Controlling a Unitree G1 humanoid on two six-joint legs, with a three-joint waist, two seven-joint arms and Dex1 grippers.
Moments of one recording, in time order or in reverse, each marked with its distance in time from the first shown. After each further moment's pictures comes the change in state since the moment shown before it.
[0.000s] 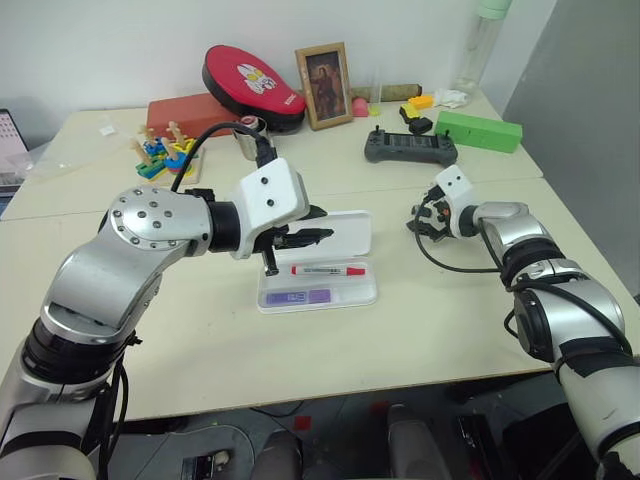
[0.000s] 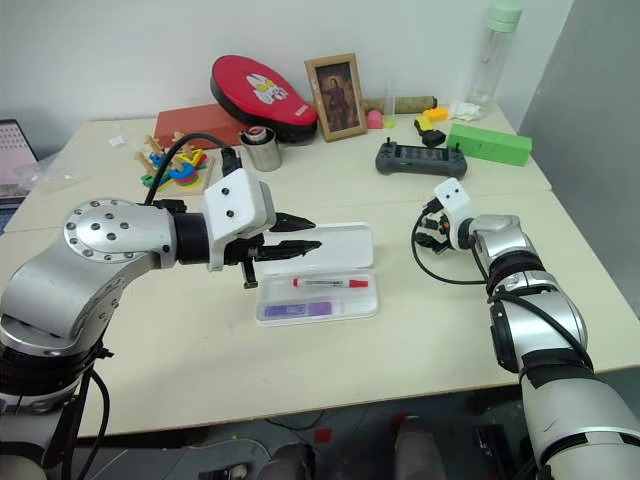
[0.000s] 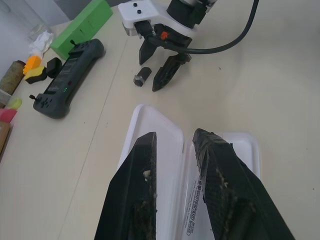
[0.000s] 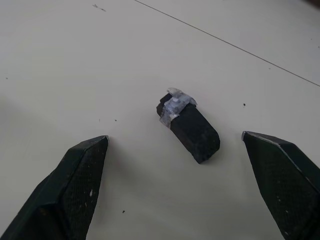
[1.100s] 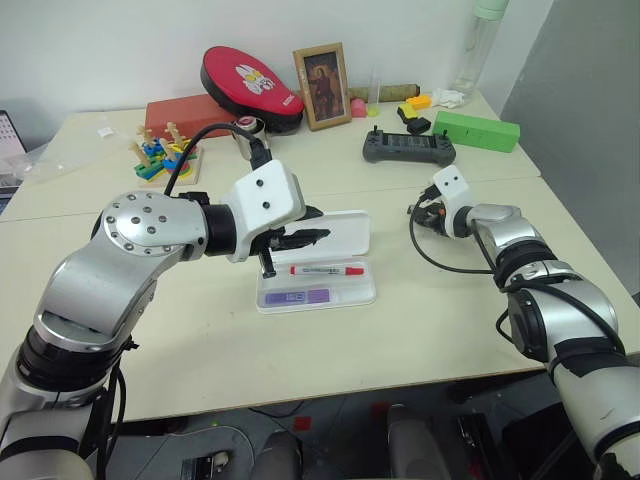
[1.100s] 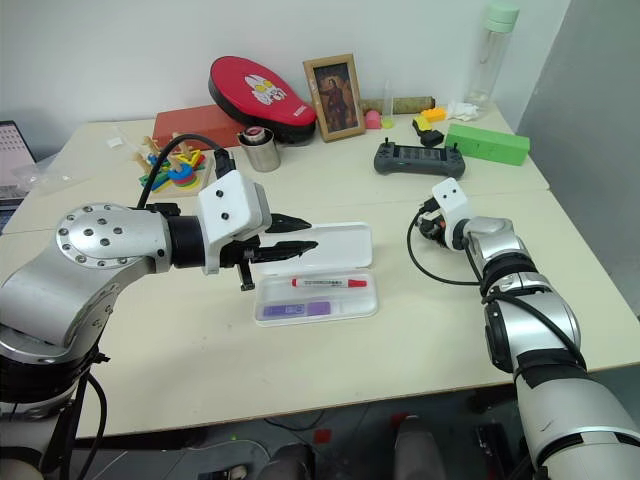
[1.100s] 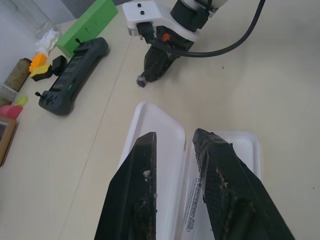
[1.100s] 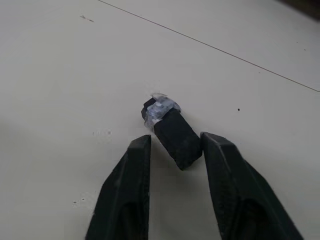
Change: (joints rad) left arm 0.025 0.005 0.024 -0.034 -0.001 0.023 0.017; right arm 0.000 0.032 -0.038 0.014 0.000 -0.024 -0.082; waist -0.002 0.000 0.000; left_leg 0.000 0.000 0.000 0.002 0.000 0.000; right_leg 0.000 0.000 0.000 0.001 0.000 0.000
